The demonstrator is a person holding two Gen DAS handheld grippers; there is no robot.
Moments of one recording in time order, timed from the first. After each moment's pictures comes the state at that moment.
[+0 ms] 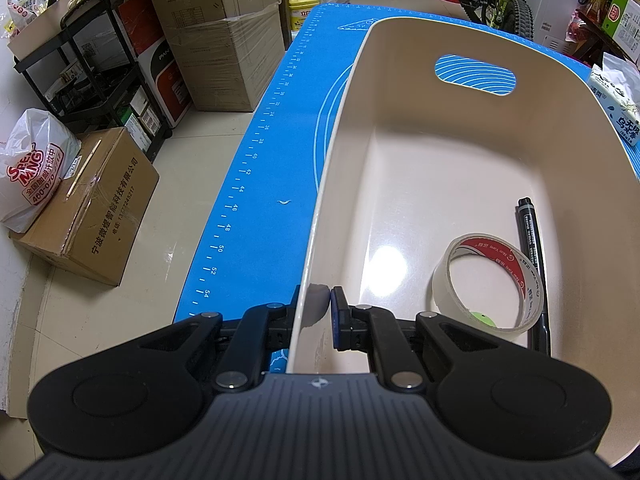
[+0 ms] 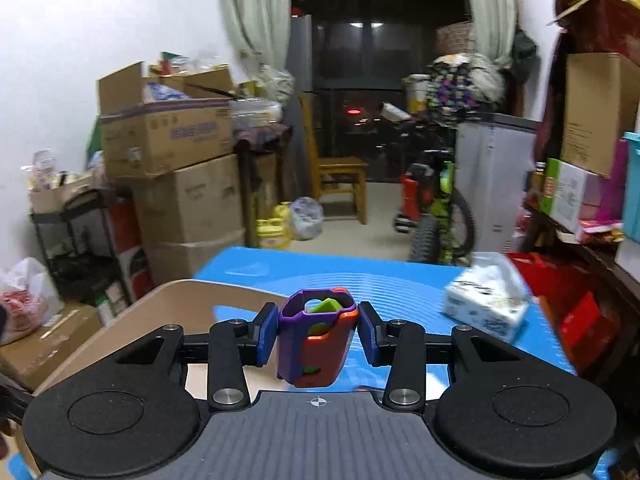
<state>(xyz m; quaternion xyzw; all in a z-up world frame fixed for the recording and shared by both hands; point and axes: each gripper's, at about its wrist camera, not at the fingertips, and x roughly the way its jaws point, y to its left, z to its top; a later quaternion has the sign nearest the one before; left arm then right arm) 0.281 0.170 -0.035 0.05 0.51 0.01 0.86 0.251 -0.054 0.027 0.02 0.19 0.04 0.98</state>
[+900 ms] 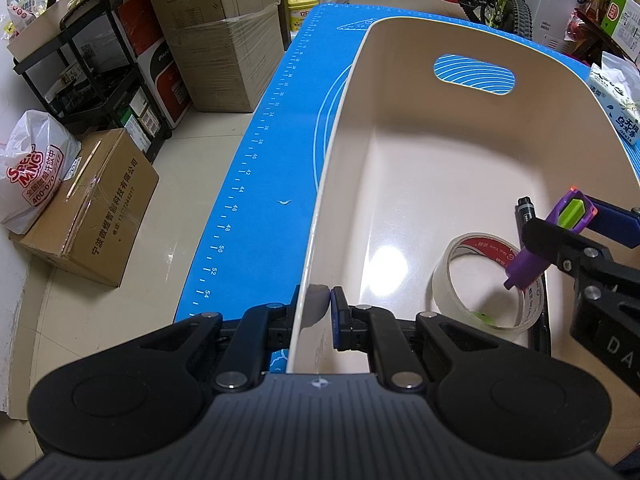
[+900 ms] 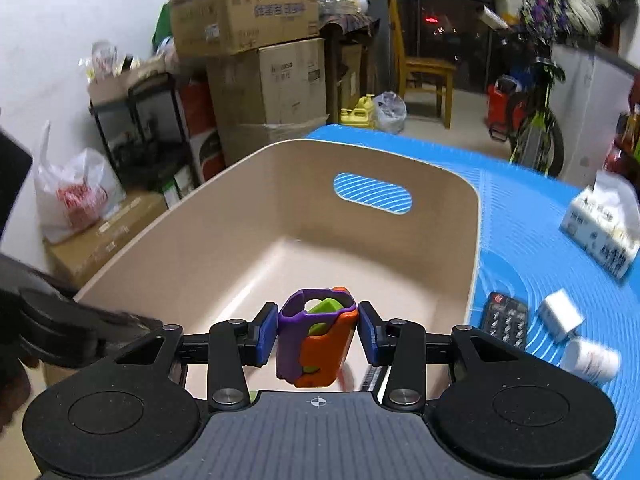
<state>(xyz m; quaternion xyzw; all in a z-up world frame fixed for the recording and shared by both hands) 0.281 0.170 -0.035 0.05 0.51 0.01 0.86 0.283 0.033 -0.031 -0.03 0.35 0.14 0.93</state>
